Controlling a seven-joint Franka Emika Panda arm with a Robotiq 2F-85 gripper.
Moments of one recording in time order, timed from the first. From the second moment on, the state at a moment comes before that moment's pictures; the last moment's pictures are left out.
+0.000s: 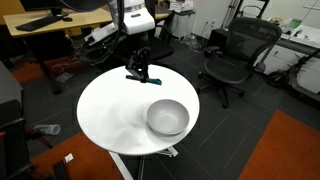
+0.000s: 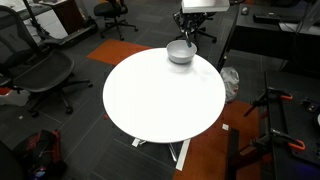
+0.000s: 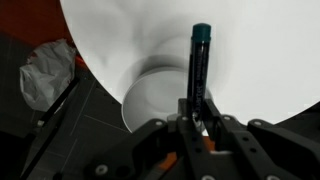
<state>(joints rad) -0.01 0.24 -0.21 -2.09 -0.14 2.49 0.95</state>
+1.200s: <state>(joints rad) -0.12 0.50 -0.22 -1.85 -0.04 2.48 0.94</state>
